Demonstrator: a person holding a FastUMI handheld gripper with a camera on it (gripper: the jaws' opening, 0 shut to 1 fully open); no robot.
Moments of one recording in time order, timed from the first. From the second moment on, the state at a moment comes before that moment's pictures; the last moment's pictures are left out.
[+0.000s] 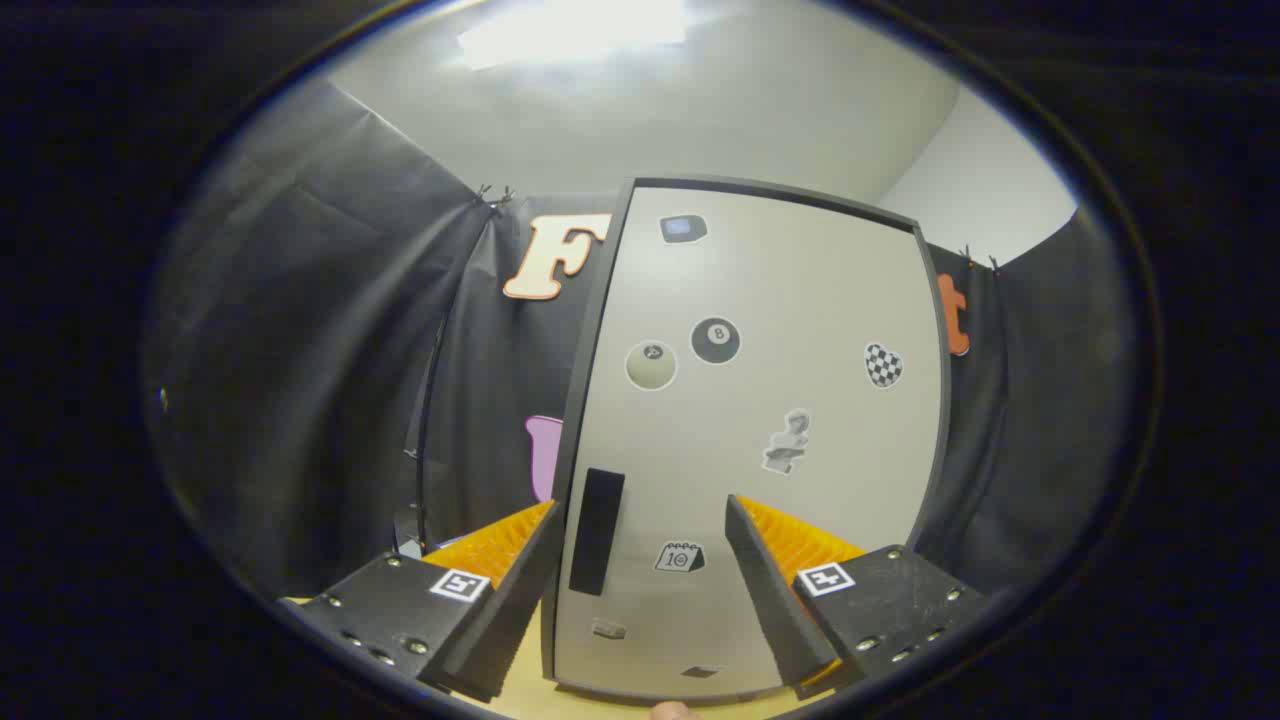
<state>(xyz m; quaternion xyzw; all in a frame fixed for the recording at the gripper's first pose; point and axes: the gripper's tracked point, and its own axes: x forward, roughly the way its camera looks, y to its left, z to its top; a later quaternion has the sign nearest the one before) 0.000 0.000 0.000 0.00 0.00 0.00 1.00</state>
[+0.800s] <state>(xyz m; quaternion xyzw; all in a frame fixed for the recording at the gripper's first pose) 0.051 0.023 -0.038 0.00 0.04 0.00 1.00</state>
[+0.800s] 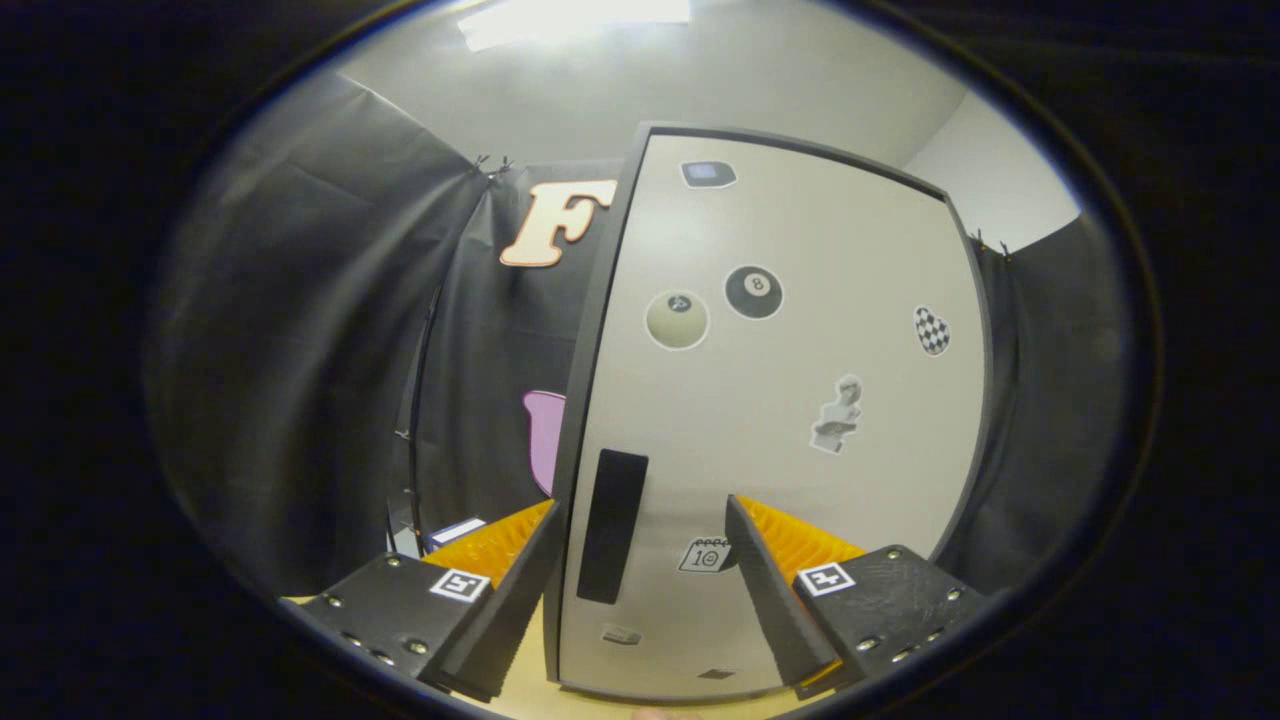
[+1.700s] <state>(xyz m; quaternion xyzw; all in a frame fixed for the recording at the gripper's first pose) 0.099 0.038 -0.087 0.02 0.11 -0.05 0.99</state>
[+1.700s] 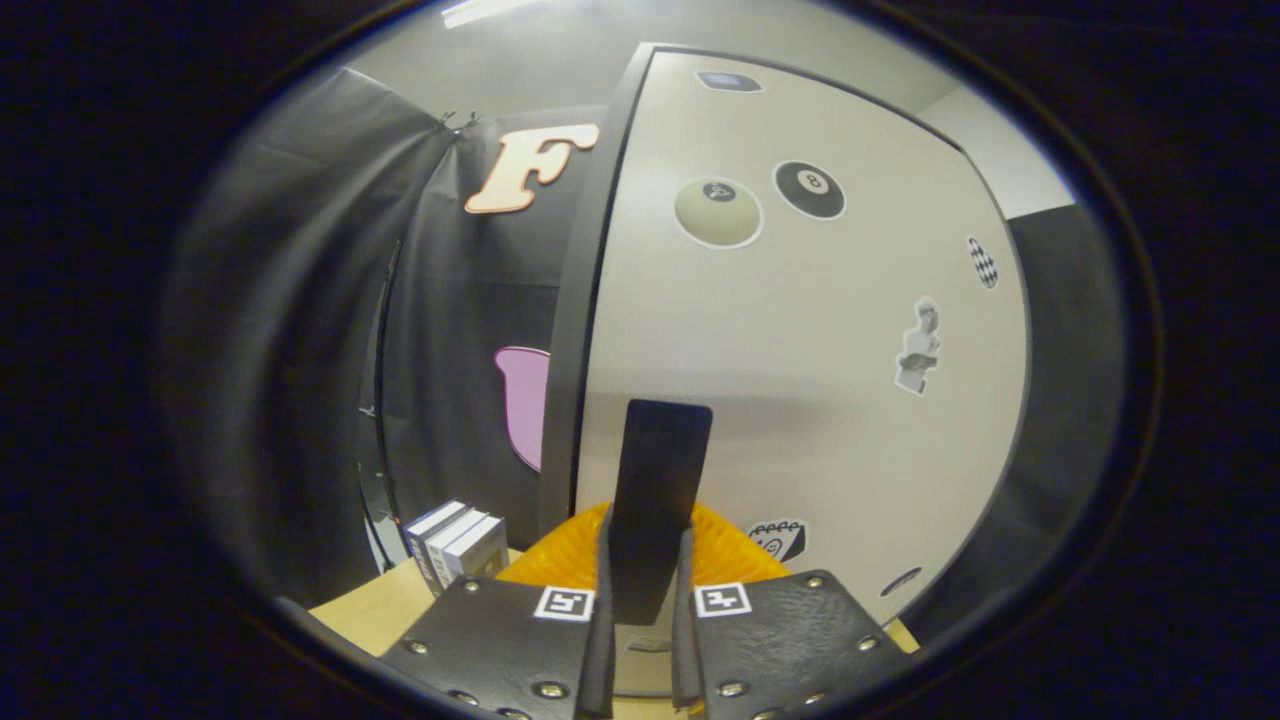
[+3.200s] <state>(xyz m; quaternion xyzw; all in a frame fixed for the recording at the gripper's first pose) -0.072 -0.029 -0.065 0.11 0.17 0.01 0.98</state>
